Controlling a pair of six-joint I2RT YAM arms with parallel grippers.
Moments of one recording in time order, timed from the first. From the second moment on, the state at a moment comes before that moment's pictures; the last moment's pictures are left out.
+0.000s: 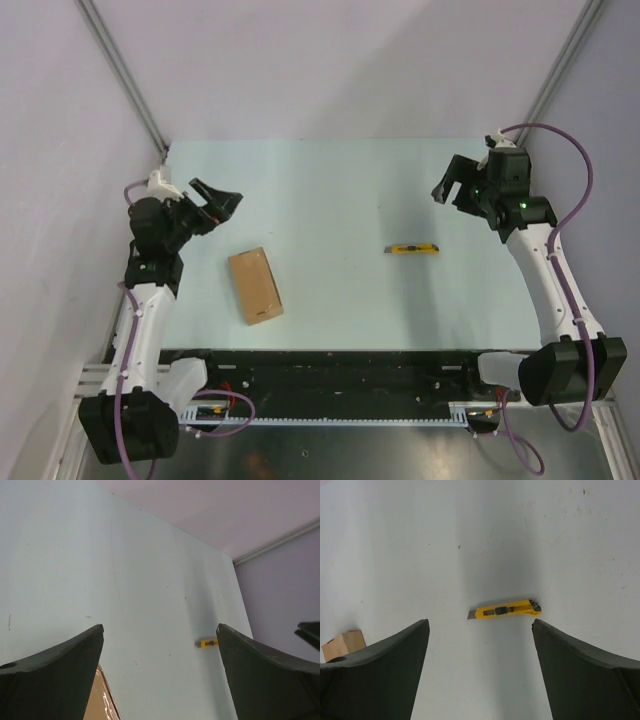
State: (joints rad) left arm 0.11 0.94 0.79 -0.07 0.48 -0.62; right arm 0.09 1.25 1.28 -0.63 -0.08 0.39
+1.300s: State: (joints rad) left arm -0.18 1.09 0.93 -0.27 0.50 -0.52; right arm 0.32 1.48 1.09 -0.68 0.29 1.14
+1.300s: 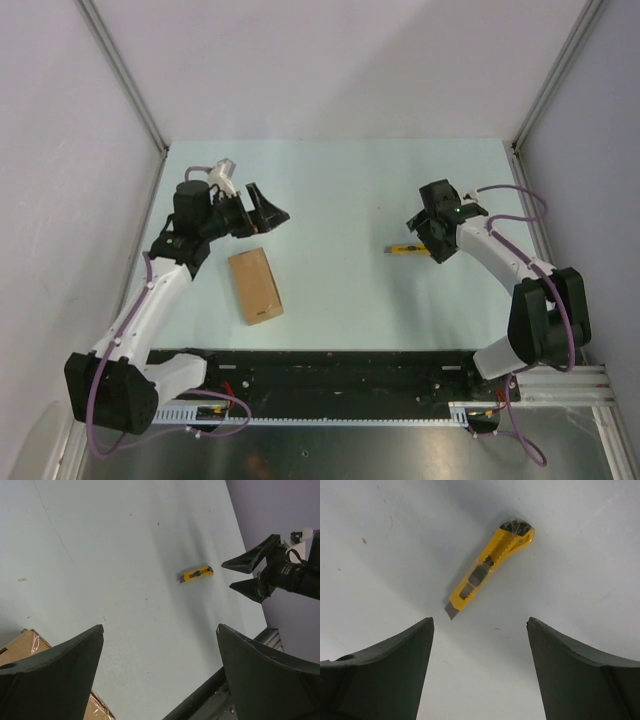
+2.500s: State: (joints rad) left arm -0.20 1.20 0.96 -0.27 0.32 -0.42; right arm 0.20 1.83 1.19 -0.67 0.23 1.59
